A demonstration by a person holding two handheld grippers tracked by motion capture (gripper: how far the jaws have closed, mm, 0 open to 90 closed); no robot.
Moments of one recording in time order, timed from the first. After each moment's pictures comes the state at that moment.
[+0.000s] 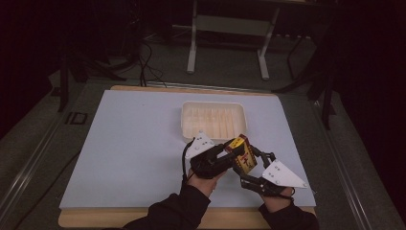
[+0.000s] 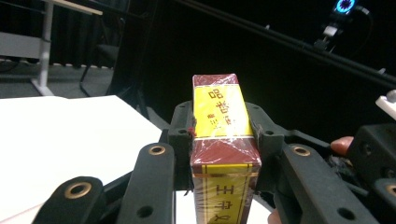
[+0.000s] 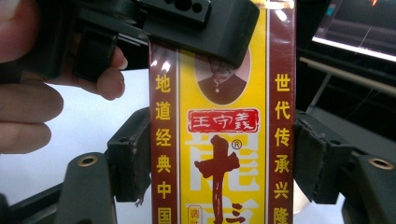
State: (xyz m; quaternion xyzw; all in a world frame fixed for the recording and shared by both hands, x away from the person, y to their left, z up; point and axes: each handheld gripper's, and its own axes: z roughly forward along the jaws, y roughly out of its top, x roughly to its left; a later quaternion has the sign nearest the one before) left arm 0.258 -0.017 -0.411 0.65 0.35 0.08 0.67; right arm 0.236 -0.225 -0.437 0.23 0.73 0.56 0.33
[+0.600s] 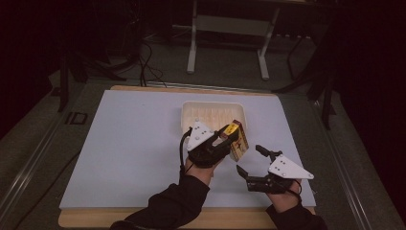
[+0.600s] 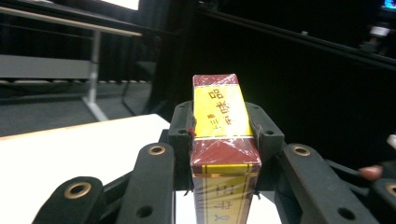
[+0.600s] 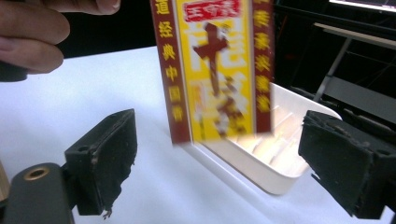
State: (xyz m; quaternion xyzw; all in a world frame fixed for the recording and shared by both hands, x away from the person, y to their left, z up) left arm 0.272 -0.009 -0.389 0.64 0.37 0.17 0.65; right arm 0.247 -0.247 -0.441 0.26 0.75 0.54 0.28
